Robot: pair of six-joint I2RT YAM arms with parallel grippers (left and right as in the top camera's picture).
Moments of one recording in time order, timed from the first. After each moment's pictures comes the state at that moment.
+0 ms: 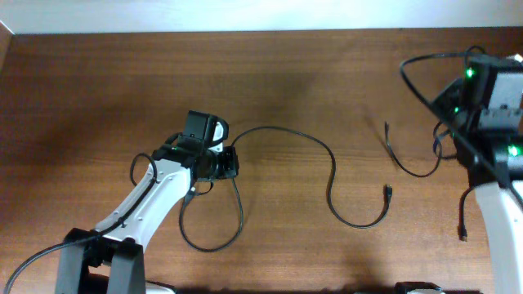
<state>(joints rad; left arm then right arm) -0.26 1.56 0.93 -0.55 0.26 -0.39 -0.03 1.31 1.44 -0.86 0.34 0.61</state>
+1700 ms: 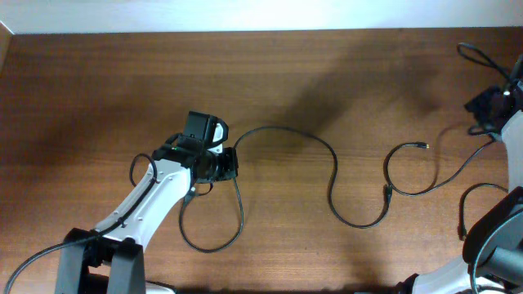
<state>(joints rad) -0.26 1.56 0.93 -0.56 0.25 -0.39 -0.44 1.80 1.44 -0.64 0.01 0.48</state>
